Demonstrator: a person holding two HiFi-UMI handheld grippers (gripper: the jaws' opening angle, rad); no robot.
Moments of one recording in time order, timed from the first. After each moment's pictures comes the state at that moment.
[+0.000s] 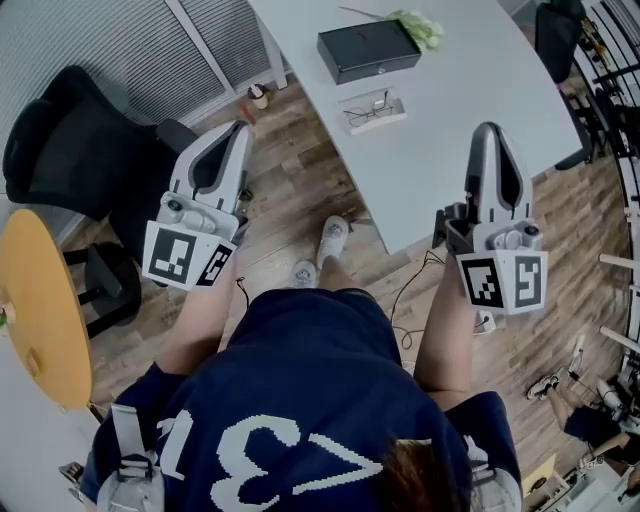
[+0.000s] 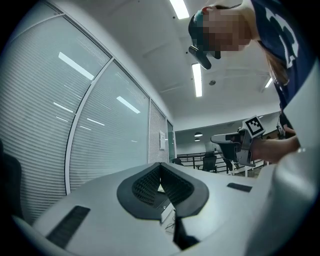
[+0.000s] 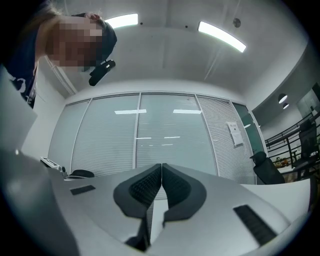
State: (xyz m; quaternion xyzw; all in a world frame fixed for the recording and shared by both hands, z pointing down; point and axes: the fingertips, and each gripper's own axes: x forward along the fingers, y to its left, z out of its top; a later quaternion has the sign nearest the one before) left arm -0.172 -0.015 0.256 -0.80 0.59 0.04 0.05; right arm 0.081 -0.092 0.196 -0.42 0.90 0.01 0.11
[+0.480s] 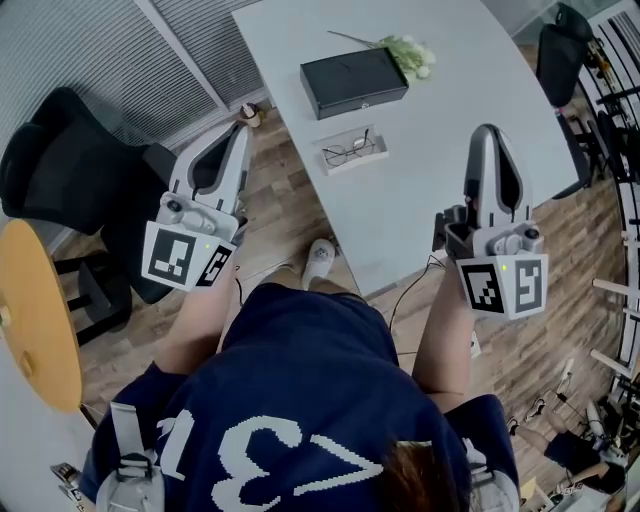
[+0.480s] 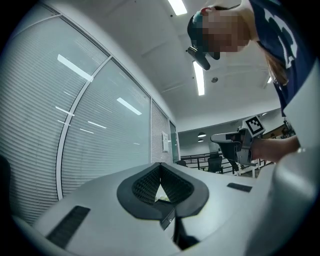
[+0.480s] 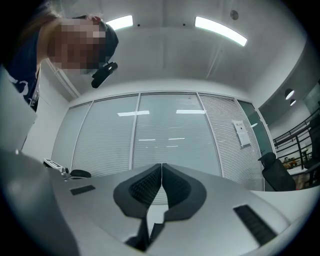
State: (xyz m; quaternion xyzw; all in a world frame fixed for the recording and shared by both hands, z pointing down) left arm -0.153 -0.116 0.252 -0.79 0.60 0.04 0.06; right arm 0.093 -0.197 0.190 -0.38 0.92 0.01 0.12
